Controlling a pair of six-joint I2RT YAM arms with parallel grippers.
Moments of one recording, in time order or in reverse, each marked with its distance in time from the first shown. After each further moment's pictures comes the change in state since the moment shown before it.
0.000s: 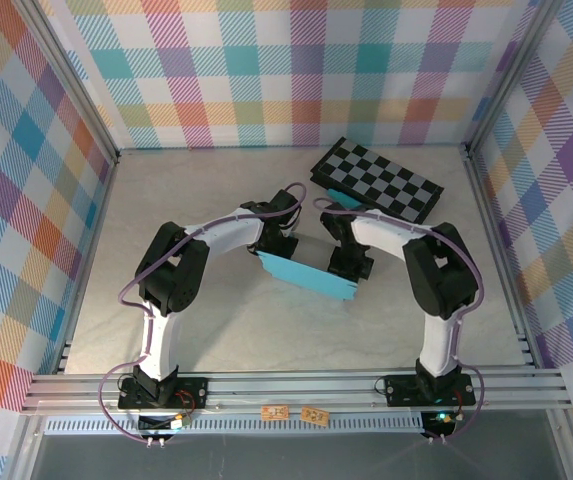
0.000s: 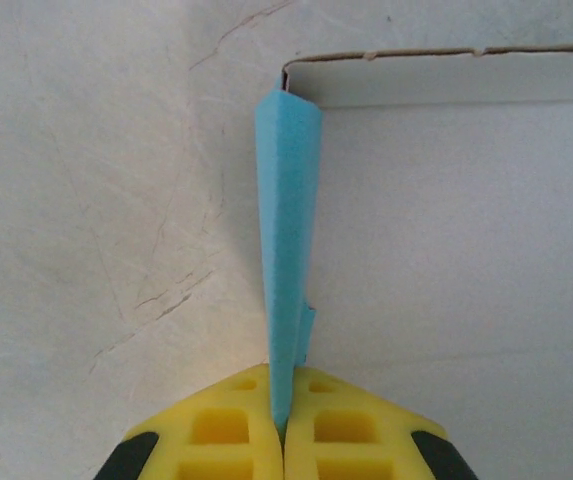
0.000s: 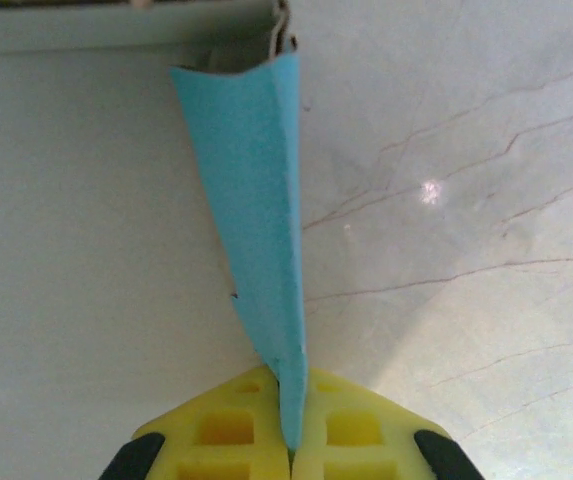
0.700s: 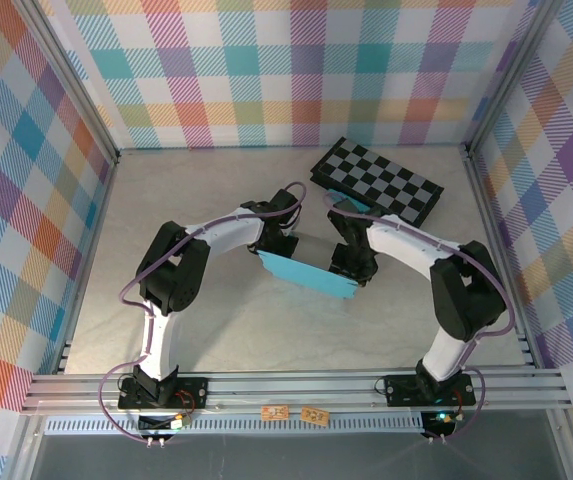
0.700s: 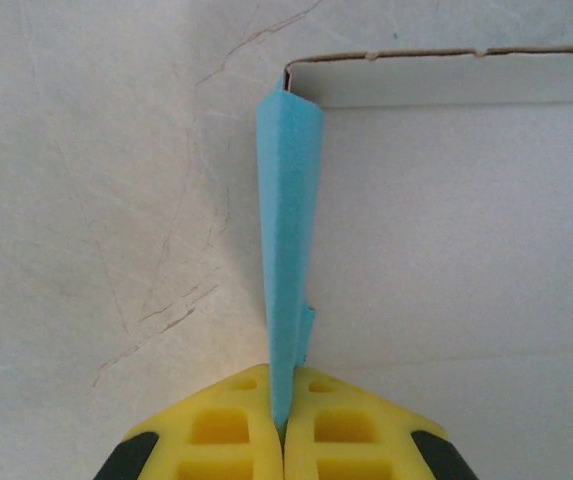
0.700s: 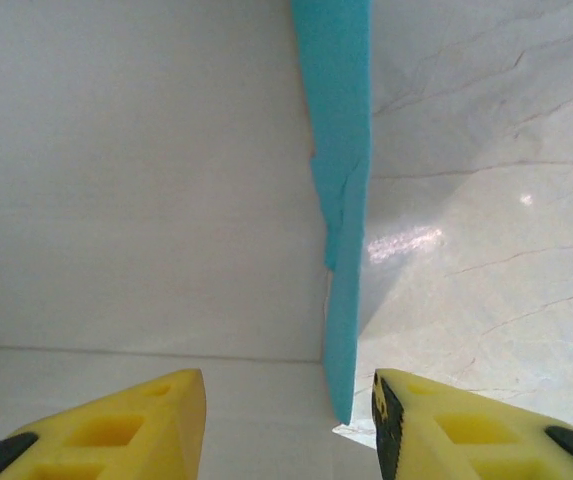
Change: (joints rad) left arm 0.003 0.008 0.005 0.008 0.000 -0.003; right arm -0.008 -0.238 -0.160 0.110 -0.157 0.009
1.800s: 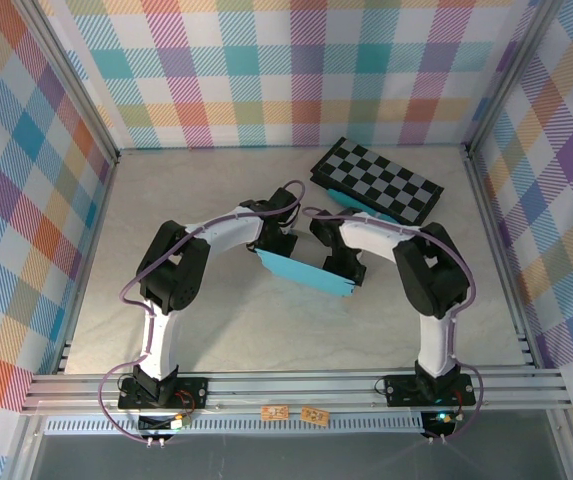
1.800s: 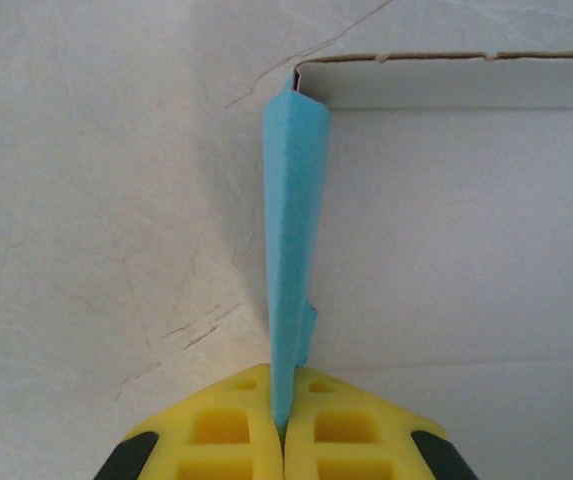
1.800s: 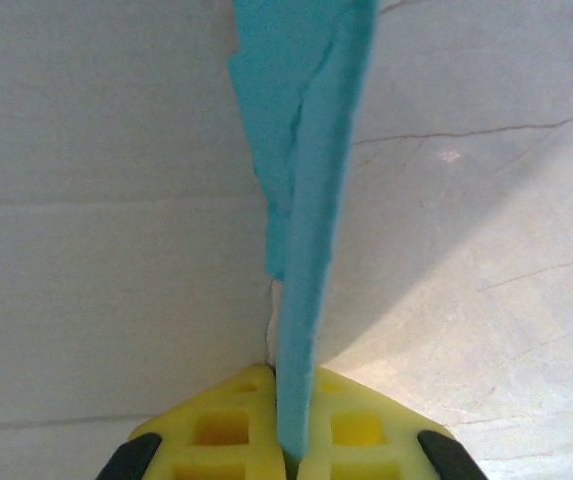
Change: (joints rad) left arm 0.002 0.008 0.010 0.006 -0.007 -0.009; right arm 0.072 0.244 0.145 -0.153 0.065 0.014
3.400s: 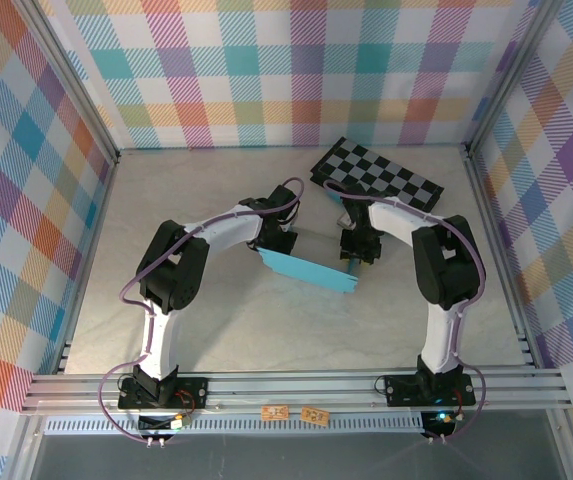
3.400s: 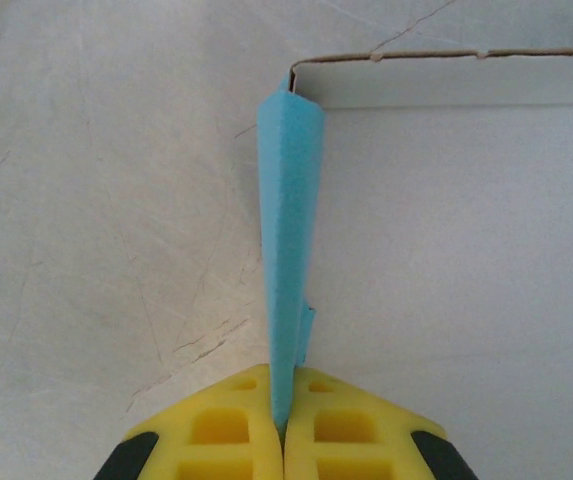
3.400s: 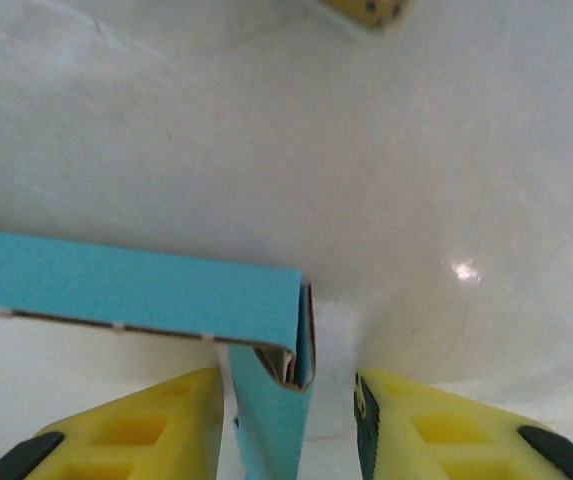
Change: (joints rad) left arm 0.006 0.001 0.016 -0.001 0.000 -0.001; right arm -0.237 -0.005 0.027 0.216 -0.009 -0.386
